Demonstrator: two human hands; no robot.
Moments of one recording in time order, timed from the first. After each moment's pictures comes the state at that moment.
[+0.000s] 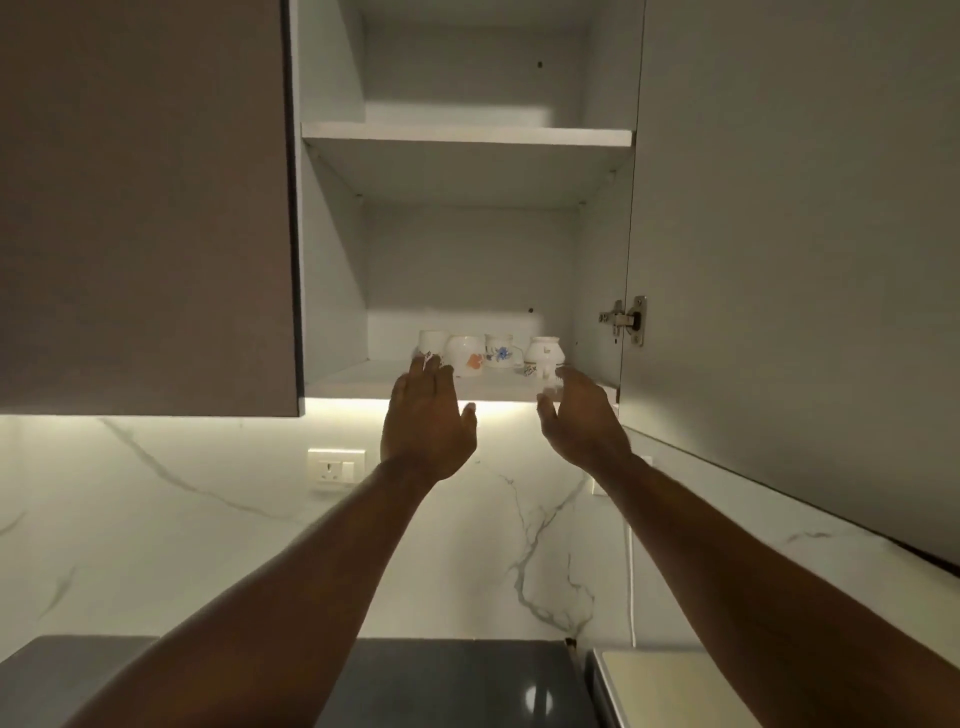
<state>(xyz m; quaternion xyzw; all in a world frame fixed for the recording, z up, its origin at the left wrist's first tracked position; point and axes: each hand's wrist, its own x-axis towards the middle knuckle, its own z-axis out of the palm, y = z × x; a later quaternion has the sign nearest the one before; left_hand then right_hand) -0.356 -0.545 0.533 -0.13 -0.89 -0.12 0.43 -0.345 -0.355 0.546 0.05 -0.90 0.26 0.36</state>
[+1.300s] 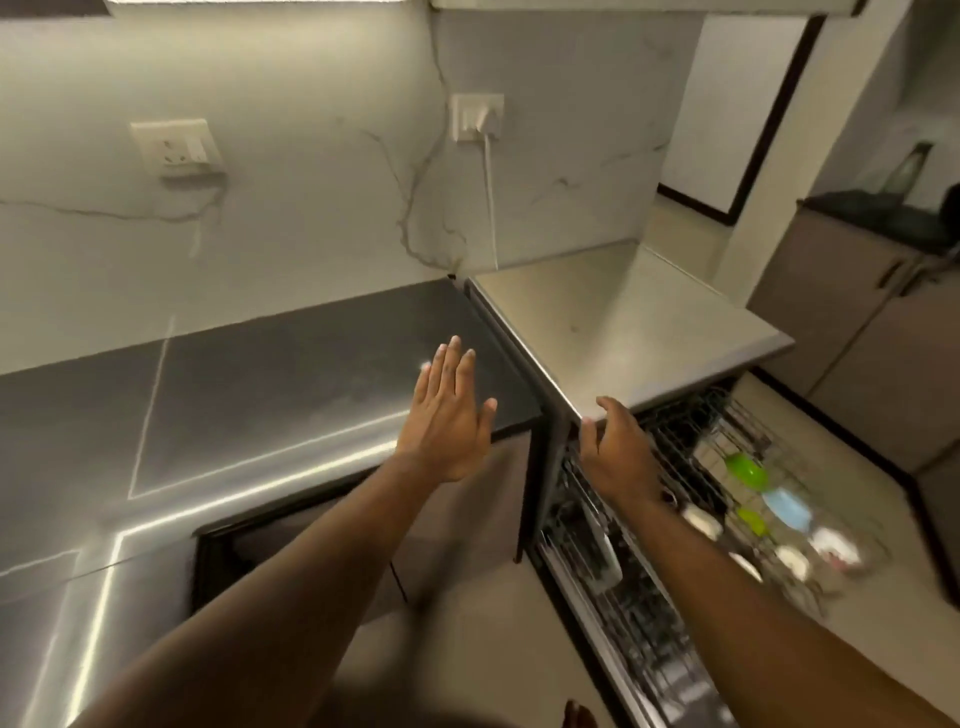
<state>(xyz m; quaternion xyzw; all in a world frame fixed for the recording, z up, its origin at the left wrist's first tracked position) -0.043 -0.561 0.210 -0.36 -0.91 -0.20 0.06 0.073 -0.371 0.165 -0.28 -0.87 0.34 0.21</state>
